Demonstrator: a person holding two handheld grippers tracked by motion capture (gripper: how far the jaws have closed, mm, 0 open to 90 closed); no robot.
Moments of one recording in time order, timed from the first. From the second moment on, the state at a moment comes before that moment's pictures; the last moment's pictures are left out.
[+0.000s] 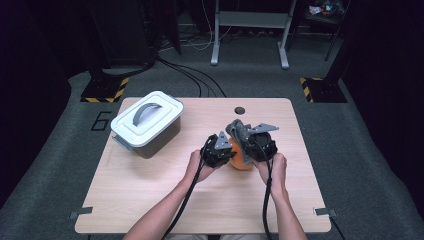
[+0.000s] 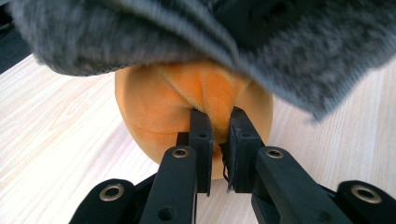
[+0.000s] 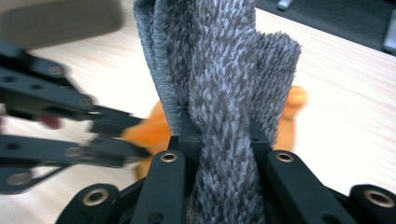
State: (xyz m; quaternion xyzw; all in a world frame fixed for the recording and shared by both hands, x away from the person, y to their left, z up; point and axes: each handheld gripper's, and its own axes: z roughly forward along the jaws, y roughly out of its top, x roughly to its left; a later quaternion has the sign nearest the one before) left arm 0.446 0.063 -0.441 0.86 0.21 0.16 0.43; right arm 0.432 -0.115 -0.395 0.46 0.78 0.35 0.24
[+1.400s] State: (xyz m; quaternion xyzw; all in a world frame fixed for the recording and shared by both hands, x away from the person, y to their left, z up) left arm 0.459 0.063 -0.463 0.84 0.28 0.13 0.45; right arm 0.457 -0.148 -0.421 0.52 0.76 0.31 0.24
